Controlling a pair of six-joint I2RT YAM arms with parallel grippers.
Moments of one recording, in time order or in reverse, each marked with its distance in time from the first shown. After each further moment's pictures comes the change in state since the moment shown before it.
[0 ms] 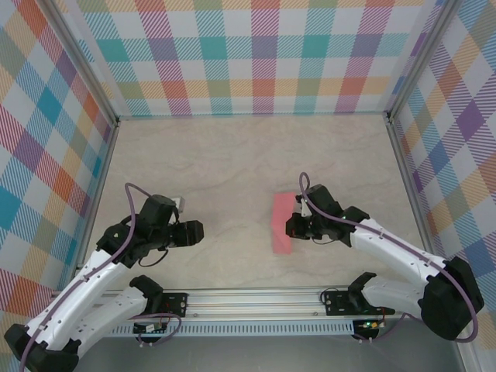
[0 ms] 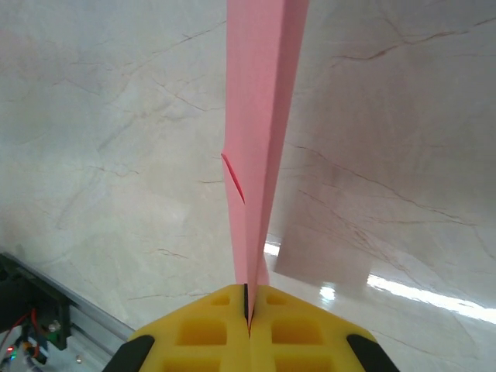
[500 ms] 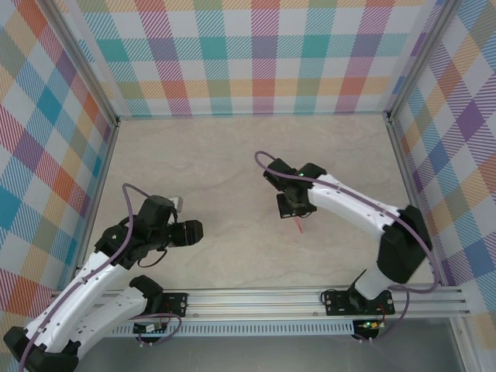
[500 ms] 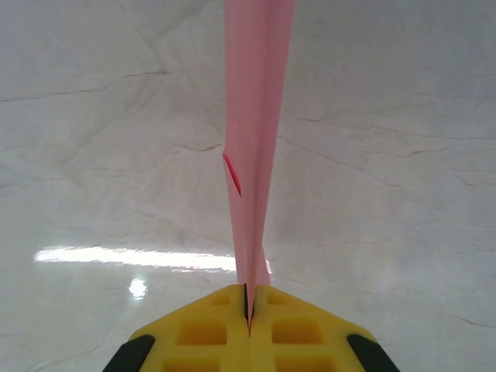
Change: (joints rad) left arm 0.000 -0.017 0.000 -0.003 -0.031 0.000; right arm 0.124 0.508 0.612 -0.565 0.535 -0.083
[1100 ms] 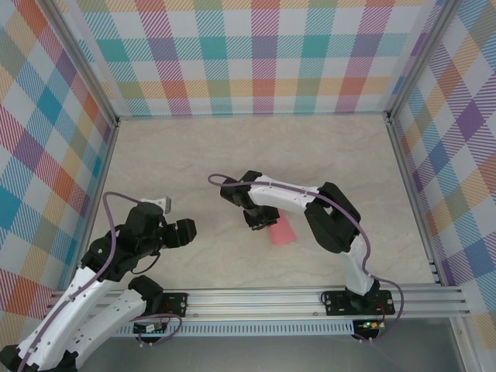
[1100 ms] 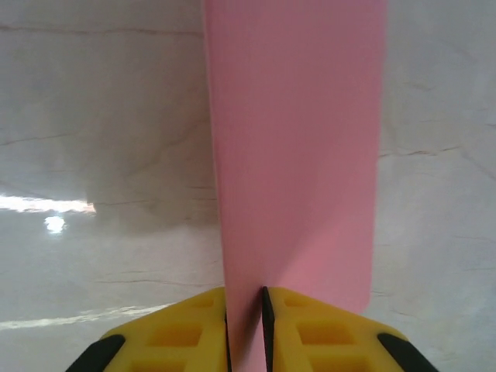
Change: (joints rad) left arm 0.000 -0.124 0.000 -0.018 -0.083 -0.038; right arm 0.156 0.492 0.309 -0.106 -0.043 0.068
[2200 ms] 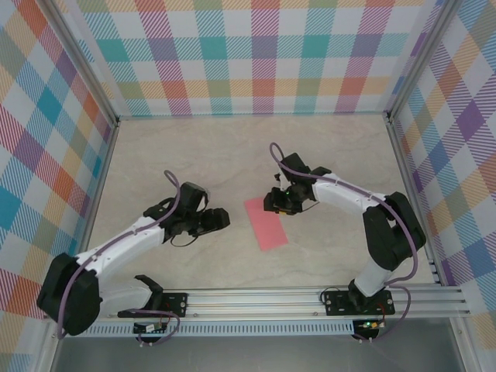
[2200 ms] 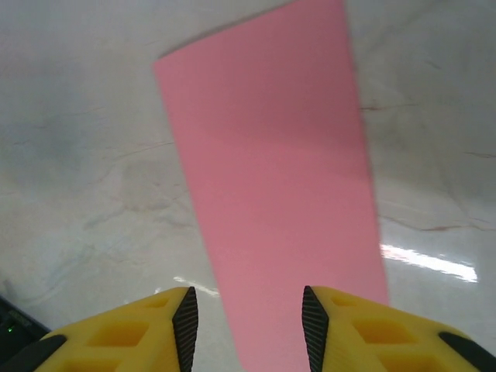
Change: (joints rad) left arm -0.017 0.624 -0.070 0.518 0.288 -0.145; right arm -0.377 -0.437 -0.539 0.638 -0.608 -0.089
